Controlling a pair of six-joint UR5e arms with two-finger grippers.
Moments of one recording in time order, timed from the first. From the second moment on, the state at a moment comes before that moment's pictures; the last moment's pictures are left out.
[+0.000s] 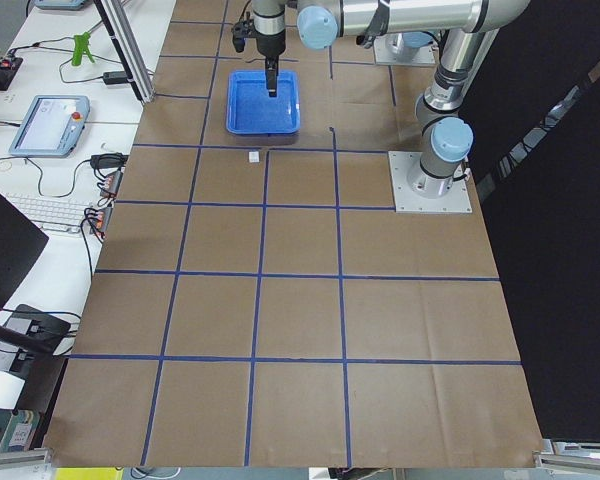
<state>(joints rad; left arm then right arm) -1.50 -1.72 -1.70 -1.26 1.58 0.09 1.54 -1.57 1.56 -1.57 -1.55 -0.23</state>
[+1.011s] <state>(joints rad) -1.49 -2.04 -1.88 -0.70 1.58 0.11 1.22 -1.48 1.56 -1.64 -1.57 -1.66</state>
